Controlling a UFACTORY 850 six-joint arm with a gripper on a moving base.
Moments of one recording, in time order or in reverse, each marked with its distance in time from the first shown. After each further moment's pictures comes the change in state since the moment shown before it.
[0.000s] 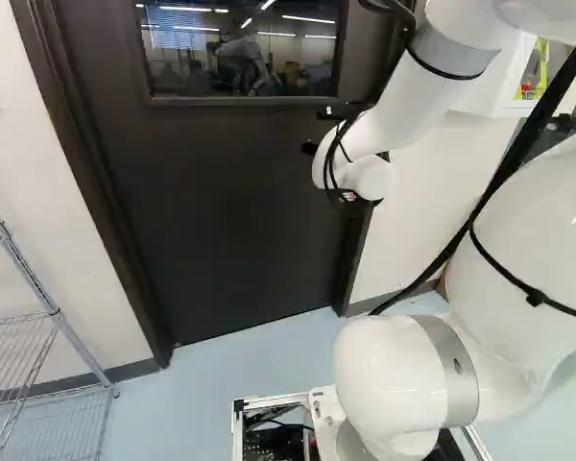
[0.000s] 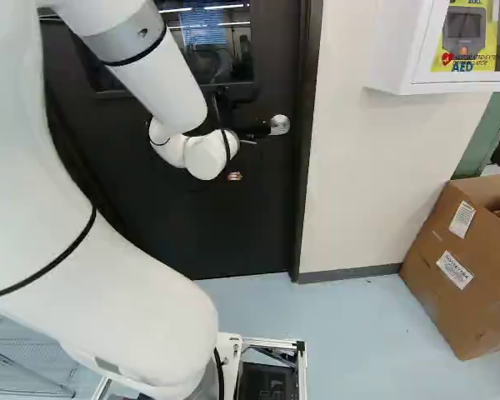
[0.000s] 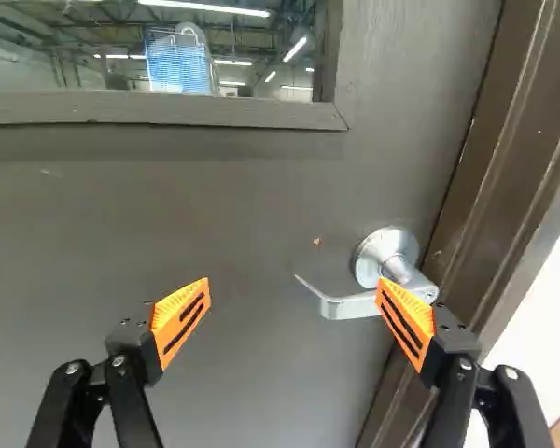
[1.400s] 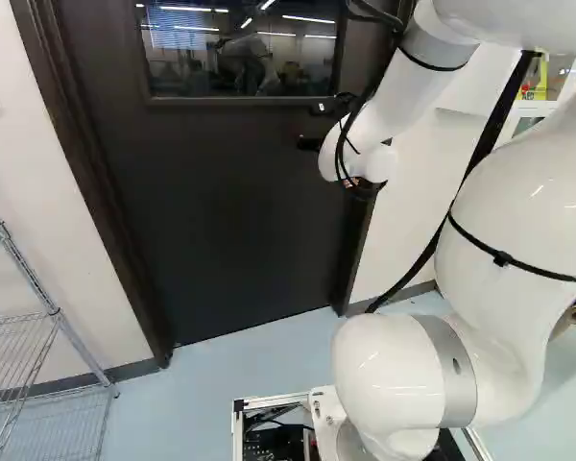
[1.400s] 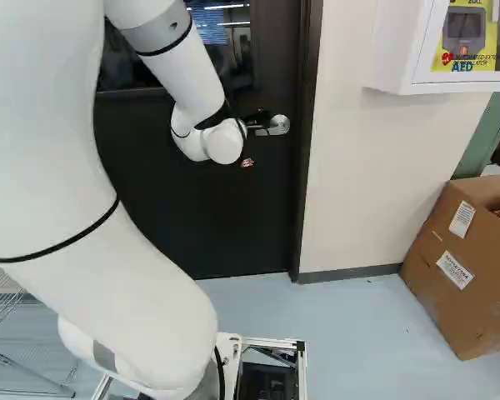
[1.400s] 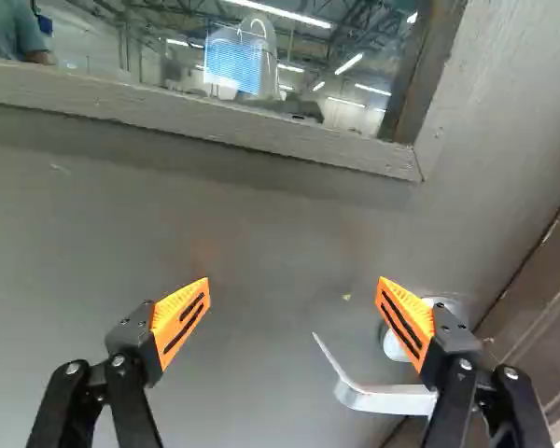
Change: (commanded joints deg) arm -3.2 -7.6 -8.1 -14.8 0.0 0.0
